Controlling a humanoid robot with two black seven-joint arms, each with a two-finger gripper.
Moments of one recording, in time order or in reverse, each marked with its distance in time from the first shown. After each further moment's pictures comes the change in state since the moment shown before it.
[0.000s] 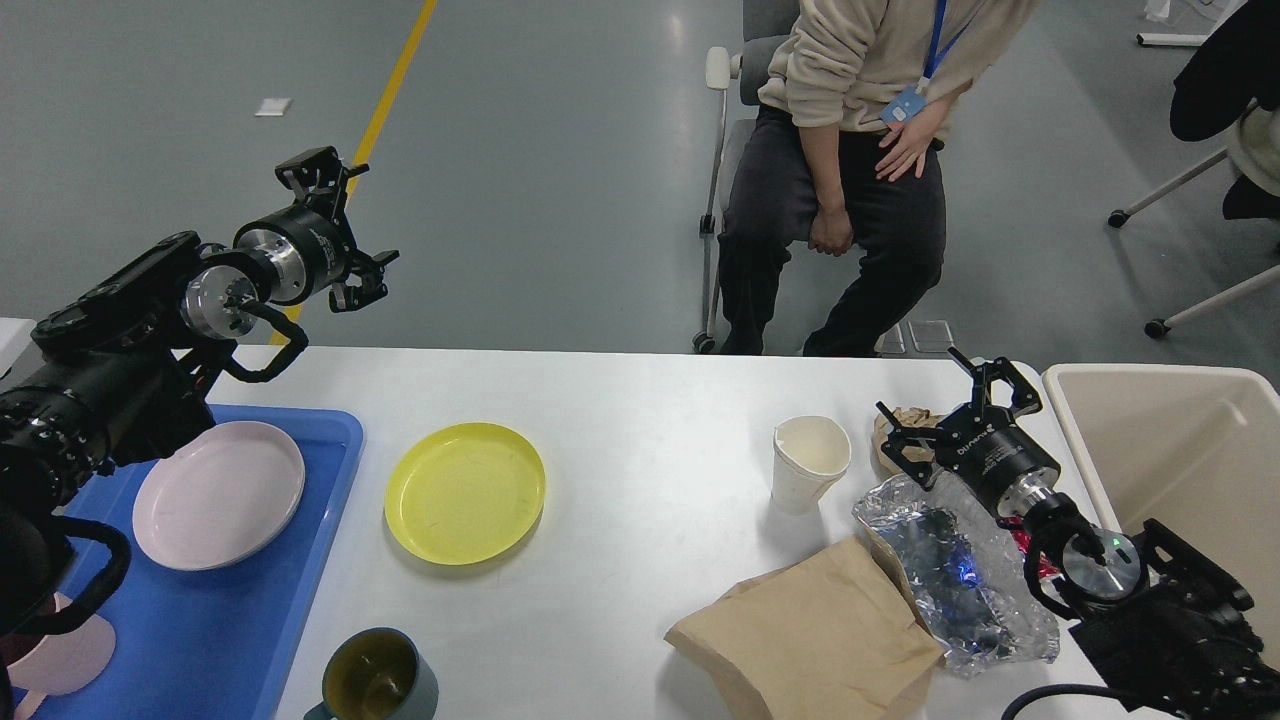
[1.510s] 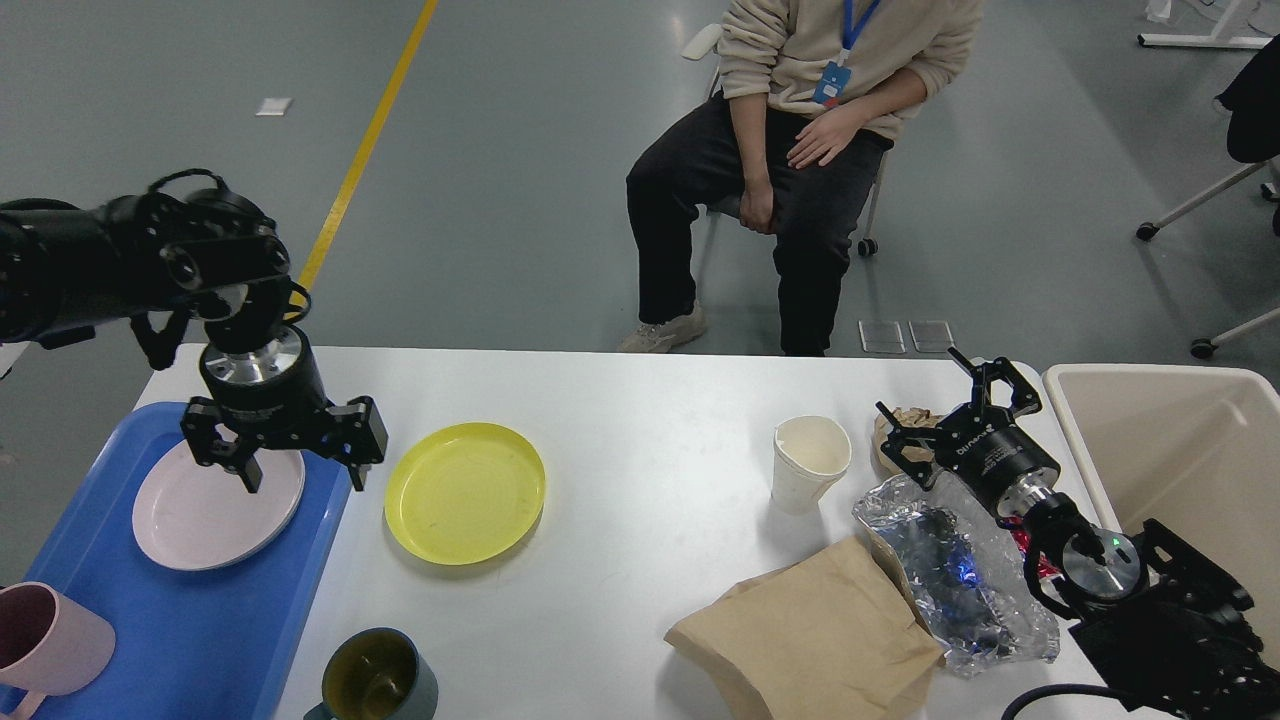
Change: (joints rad) left arm -0.542 -0.036 1.363 -0.578 0.161 -0.716 0.225; right arm 0.000 0.000 0.000 0.000 0.000 0.000 0.000
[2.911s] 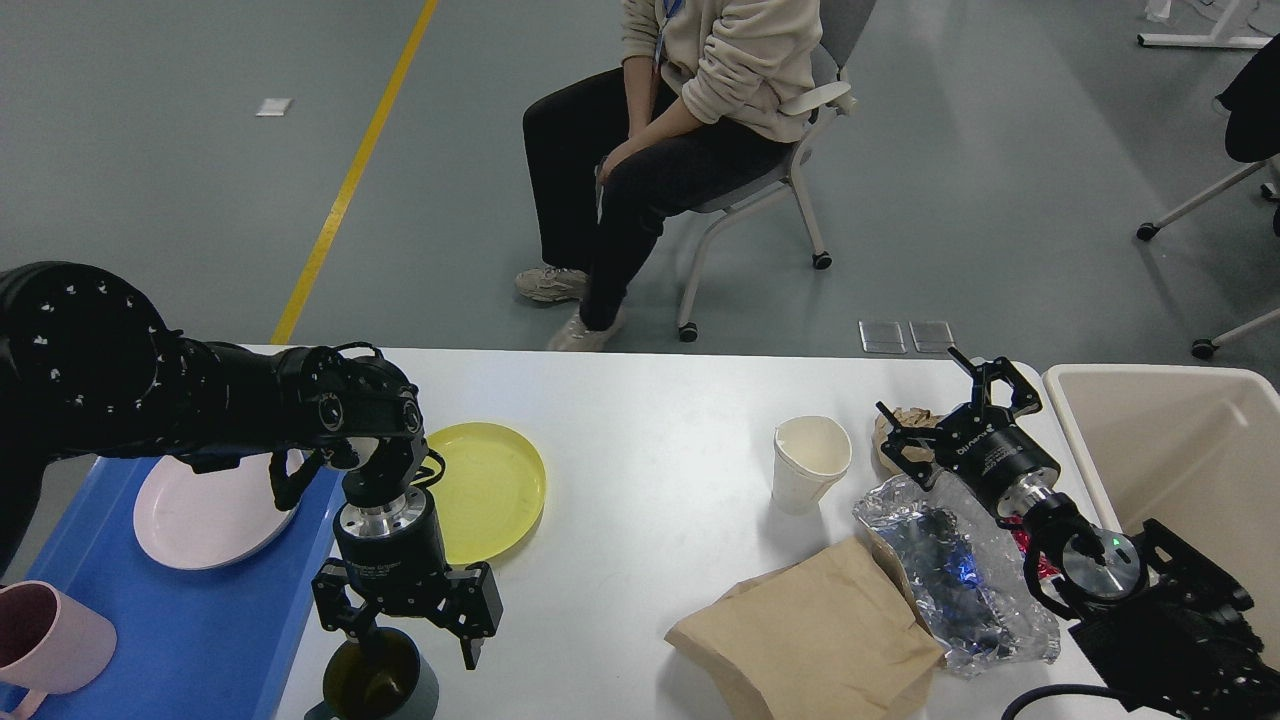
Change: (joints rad) left arm 0.157 -0.157 -0.025 -0.103 -0.017 0.000 -0.137; right arm 0.000 0.000 0.000 0.000 0.000 0.000 0.000
